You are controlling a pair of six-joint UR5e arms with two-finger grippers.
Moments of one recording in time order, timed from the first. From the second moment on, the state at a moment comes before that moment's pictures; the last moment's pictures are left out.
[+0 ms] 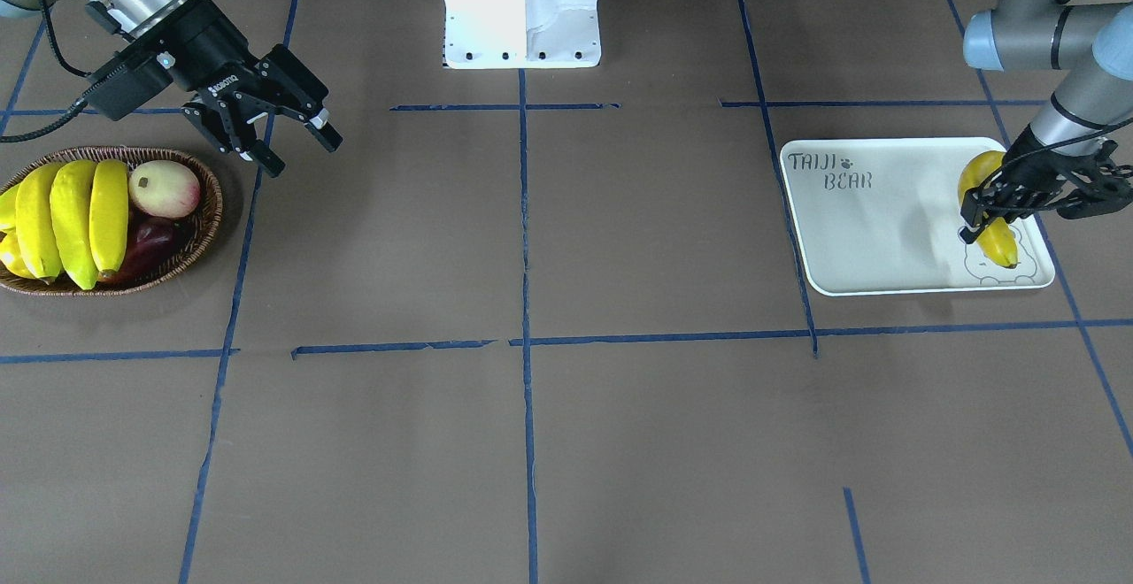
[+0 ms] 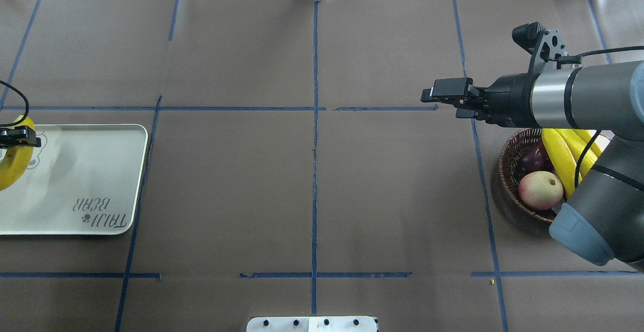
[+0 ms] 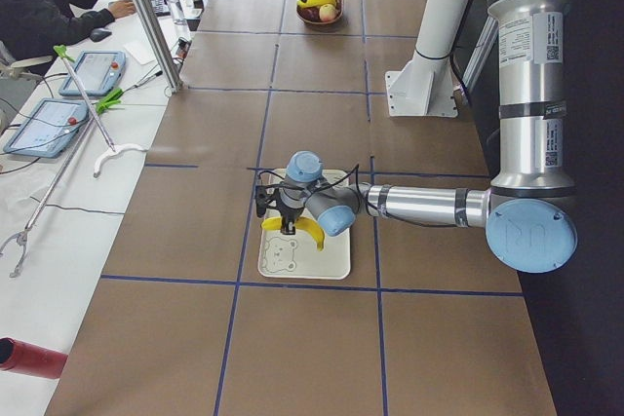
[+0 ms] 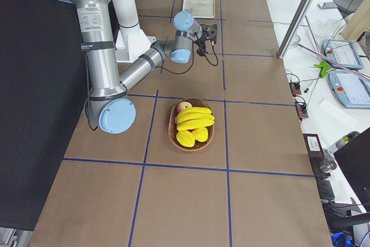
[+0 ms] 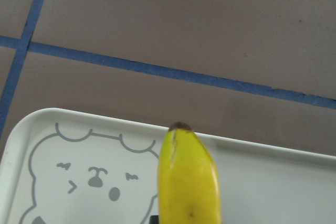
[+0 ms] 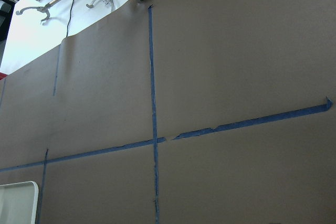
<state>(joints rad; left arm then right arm) -1.01 -1.46 -1.58 -2.38 -2.04 -1.02 0.76 -1.41 2.05 -0.87 1.91 1.46</state>
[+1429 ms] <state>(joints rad) -1.04 -1.52 -1.64 -2.46 -2.16 -1.03 1.09 -1.79 2.04 -1.00 2.24 0.71</state>
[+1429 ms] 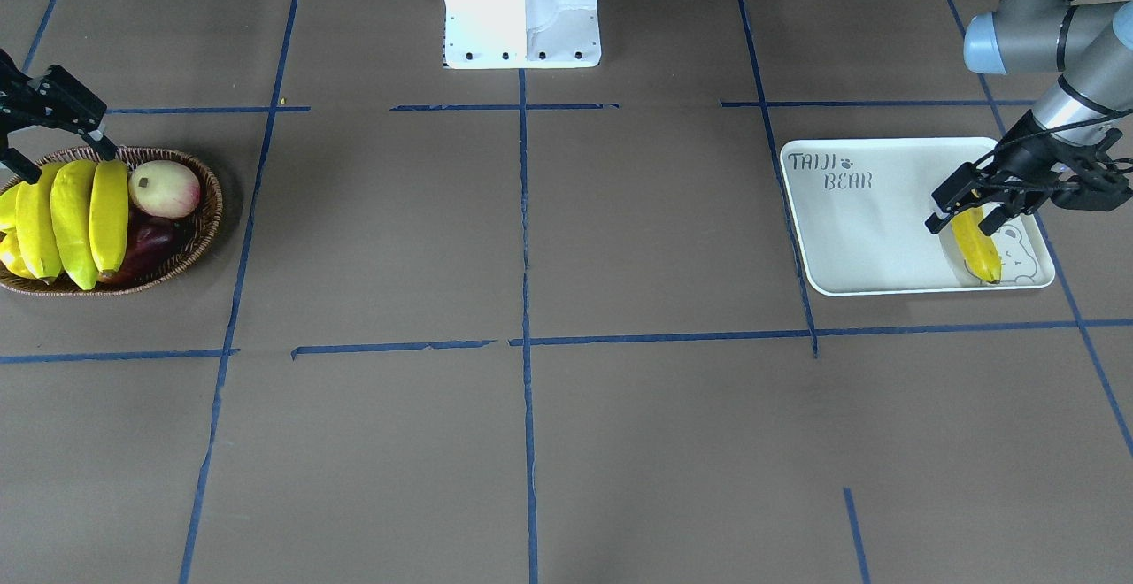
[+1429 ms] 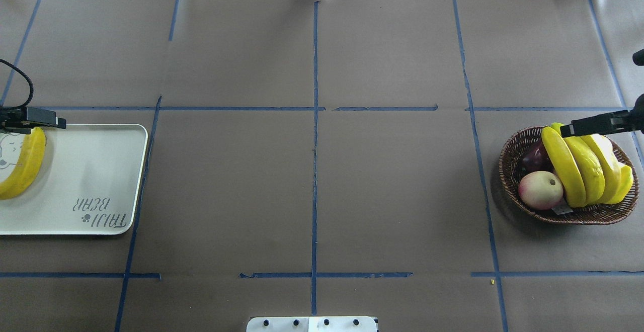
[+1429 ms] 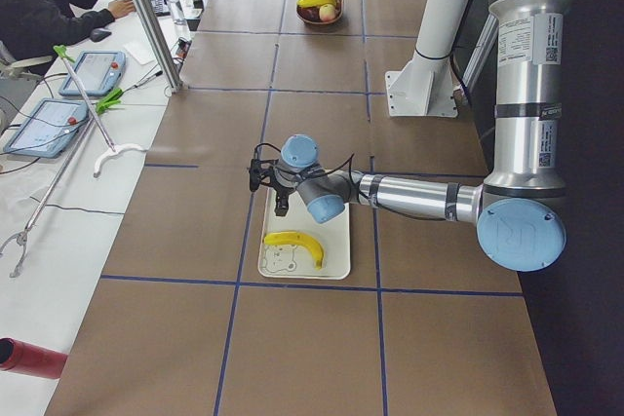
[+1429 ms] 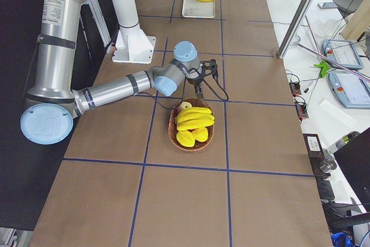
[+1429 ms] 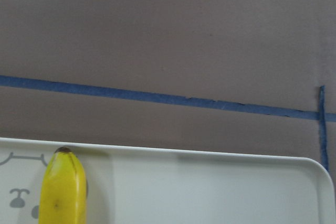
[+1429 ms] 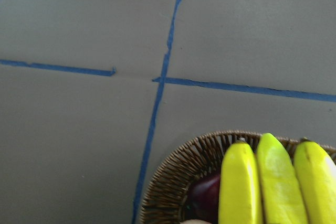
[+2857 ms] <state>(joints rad) -1.04 -1.57 -1.63 -2.46 -2.17 -1.09 1.05 -1.83 1.94 -1.00 2.24 0.61</state>
